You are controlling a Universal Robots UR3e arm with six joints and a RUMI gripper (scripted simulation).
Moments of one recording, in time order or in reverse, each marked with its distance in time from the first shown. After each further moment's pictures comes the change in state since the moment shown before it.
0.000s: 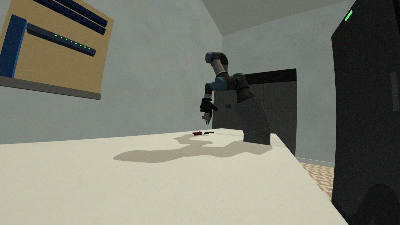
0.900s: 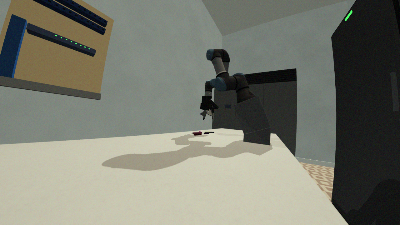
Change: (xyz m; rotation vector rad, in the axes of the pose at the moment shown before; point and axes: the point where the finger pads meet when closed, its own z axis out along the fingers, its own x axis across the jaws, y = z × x) arm 0.007 0.001 -0.020 -0.007 0.030 0.002
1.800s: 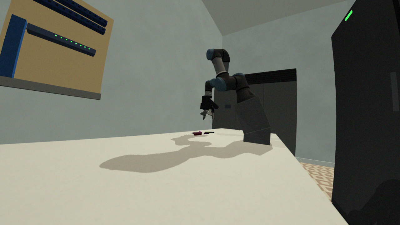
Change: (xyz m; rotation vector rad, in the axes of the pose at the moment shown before) arm 0.001 0.000 -0.002 -0.001 0.003 0.000
